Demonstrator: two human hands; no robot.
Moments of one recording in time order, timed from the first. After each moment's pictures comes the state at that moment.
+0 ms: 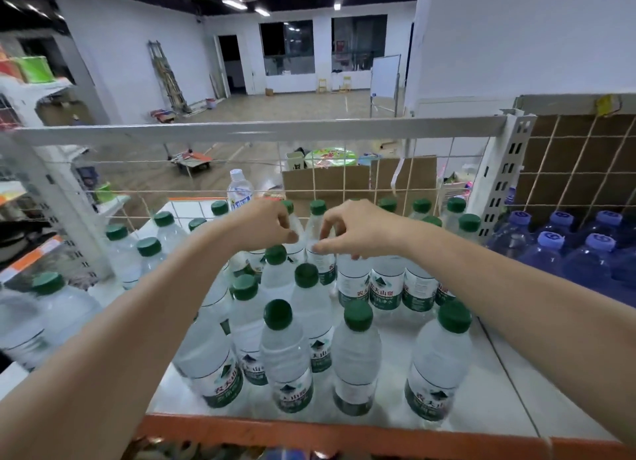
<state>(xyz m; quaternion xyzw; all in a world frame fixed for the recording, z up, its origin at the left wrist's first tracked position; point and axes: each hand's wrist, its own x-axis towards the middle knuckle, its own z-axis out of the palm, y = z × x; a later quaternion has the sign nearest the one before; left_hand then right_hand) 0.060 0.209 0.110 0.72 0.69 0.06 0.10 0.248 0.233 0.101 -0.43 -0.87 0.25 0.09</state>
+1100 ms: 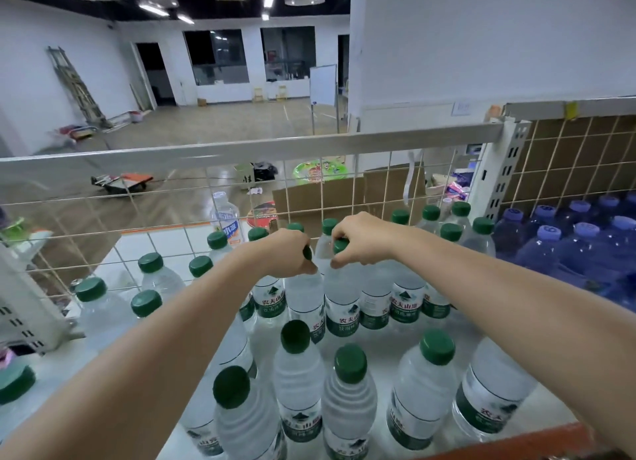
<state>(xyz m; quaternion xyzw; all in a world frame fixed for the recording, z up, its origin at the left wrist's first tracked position) 0.021 0.279 0.083 0.81 0.57 -0.05 0.11 0.188 0.285 0.088 -0.56 -0.82 0.16 0.04</state>
